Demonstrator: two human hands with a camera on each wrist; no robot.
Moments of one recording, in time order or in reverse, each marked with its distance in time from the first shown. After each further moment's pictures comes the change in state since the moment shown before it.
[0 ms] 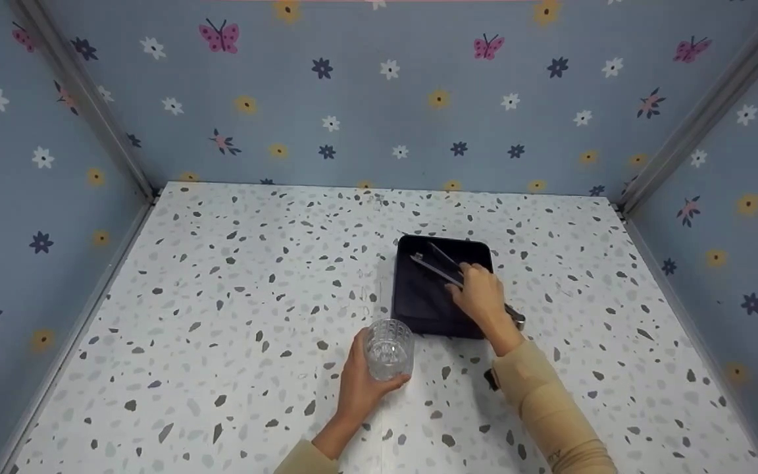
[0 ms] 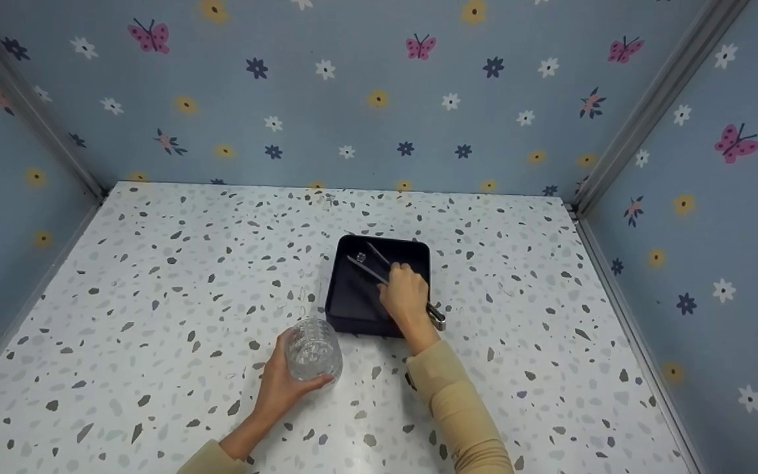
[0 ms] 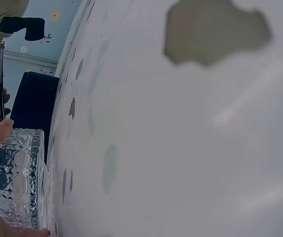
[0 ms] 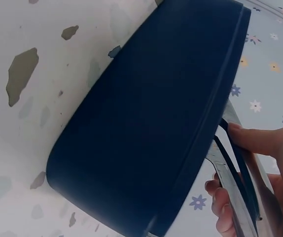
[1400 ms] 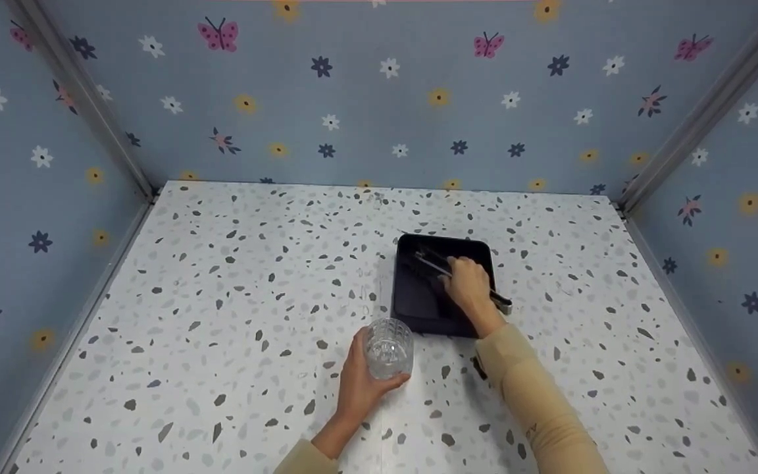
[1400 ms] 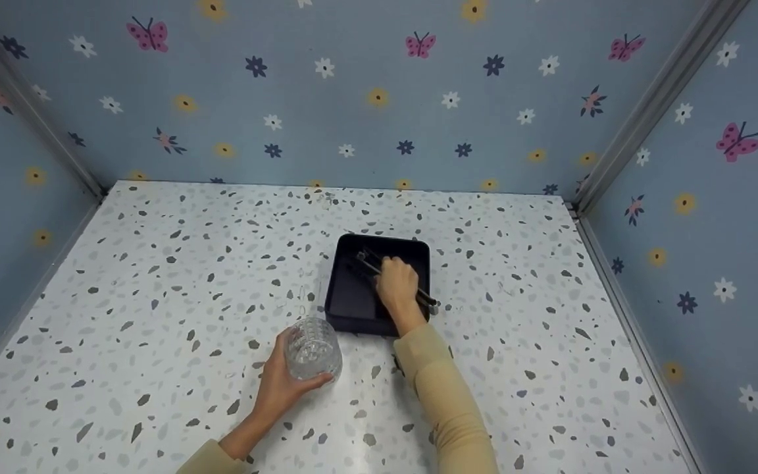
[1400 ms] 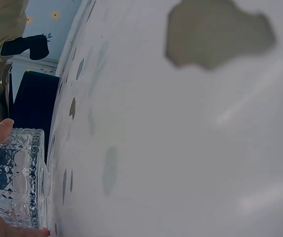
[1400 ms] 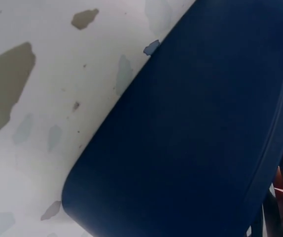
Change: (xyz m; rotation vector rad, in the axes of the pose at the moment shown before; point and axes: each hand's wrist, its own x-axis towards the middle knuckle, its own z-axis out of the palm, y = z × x) left_hand 0.000 0.001 0.001 0.011 0.006 0.003; right_hand 0.022 0.000 0.029 -0.043 -0.019 -0.010
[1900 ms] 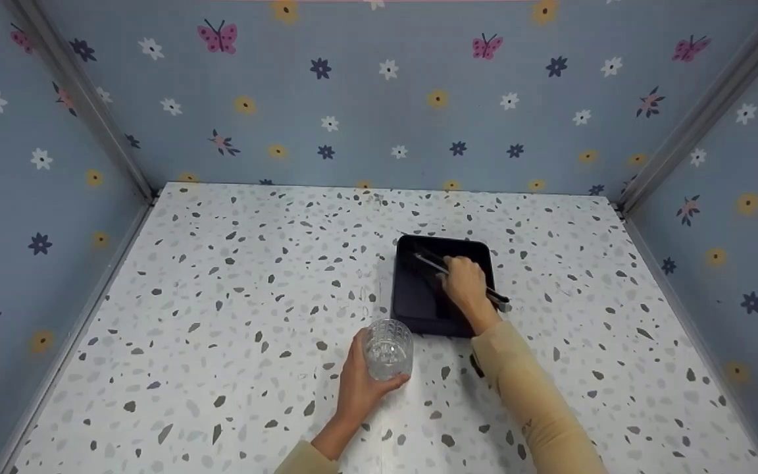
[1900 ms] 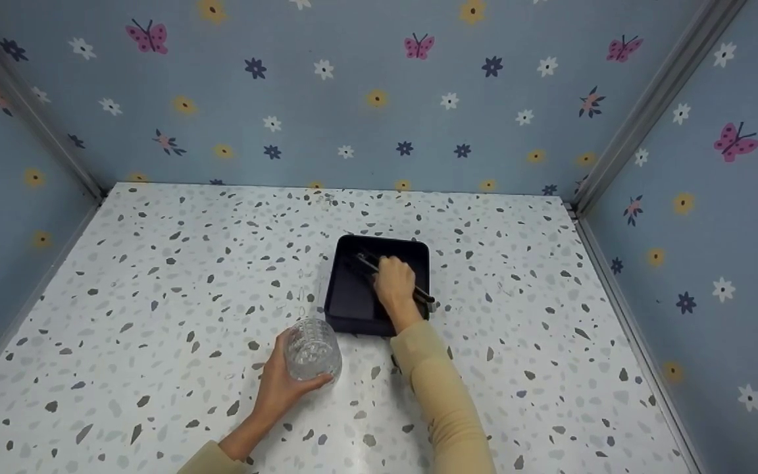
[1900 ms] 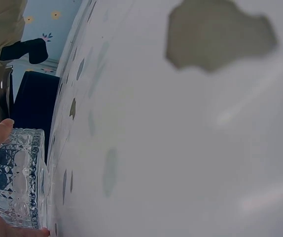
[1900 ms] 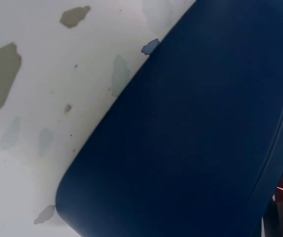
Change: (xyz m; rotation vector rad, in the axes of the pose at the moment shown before) left_hand -0.001 0.001 0.000 0.009 0.001 -0.014; right_hand 0.006 -0.002 0.004 0.015 0.013 -0.001
